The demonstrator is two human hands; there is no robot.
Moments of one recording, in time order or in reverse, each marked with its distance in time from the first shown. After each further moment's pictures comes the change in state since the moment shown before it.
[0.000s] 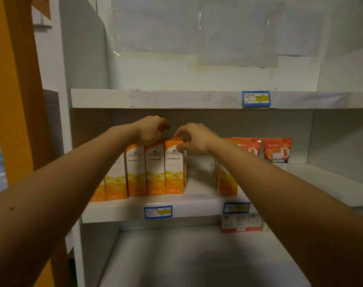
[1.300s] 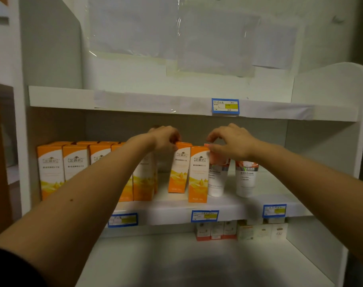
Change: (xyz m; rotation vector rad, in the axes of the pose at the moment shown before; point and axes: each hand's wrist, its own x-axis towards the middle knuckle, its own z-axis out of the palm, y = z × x) left_hand 0.045 0.076 0.039 -0.059 -0.042 0.092; right_hand -0.063 0.093 -0.066 -0.312 0.026 0.082
